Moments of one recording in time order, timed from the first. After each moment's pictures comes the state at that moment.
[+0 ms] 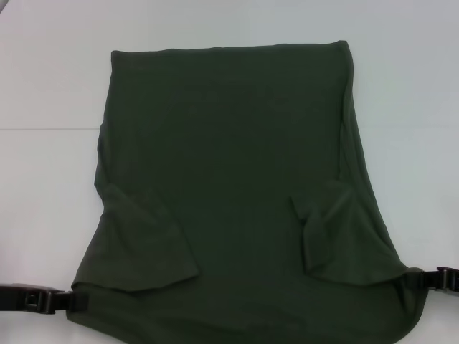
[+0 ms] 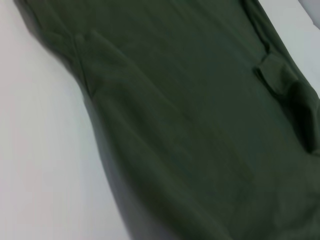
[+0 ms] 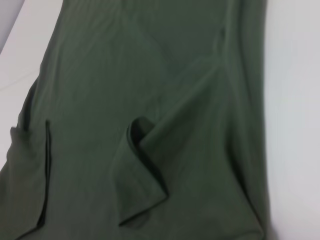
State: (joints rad) left arm -0.51 -2.05 0.45 0.84 2.53 1.61 -2.02; right arm 0.37 2.09 -0.67 -0.87 -2.28 -1.38 2.27
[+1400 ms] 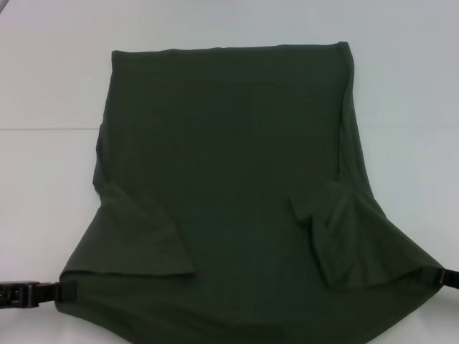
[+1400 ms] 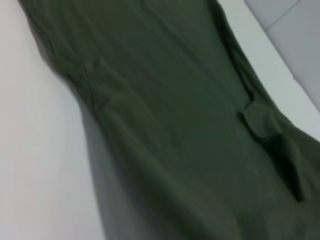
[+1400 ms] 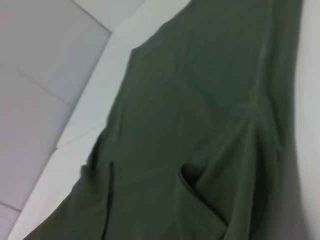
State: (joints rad) left arm -0.47 -2.04 0.31 0.83 2.48 1.68 -1.98; right arm 0.35 2.06 -0.36 -0.68 -2.19 -1.55 1.94
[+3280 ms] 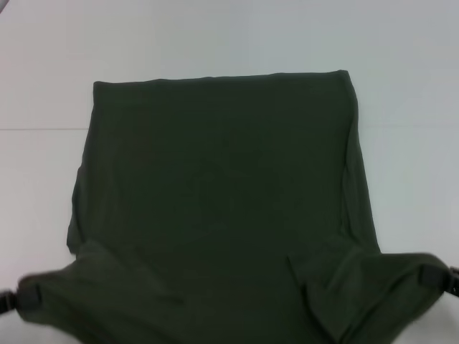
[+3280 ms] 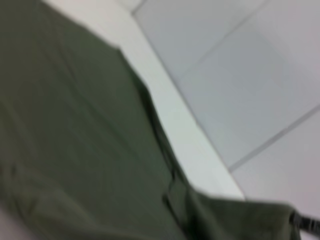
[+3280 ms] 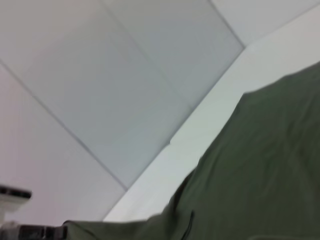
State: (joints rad) left arm -0.35 -2.02 0.10 0.84 2.35 2.04 -1.88; right arm 0.35 1.99 -0.25 -0.52 -2.17 -1.84 1.60
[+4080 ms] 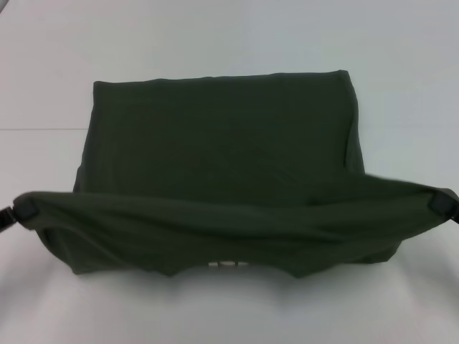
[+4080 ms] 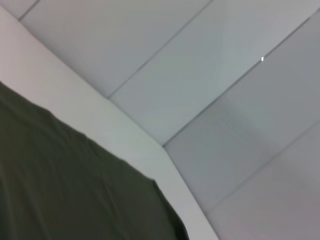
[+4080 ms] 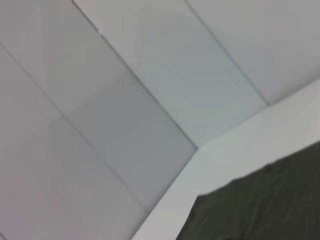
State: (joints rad) left arm -0.39 -2.03 0.06 0.63 2.10 1.72 -1.86; right arm 0.37 2.04 -0.18 -0.45 -1.94 -1.66 1.54
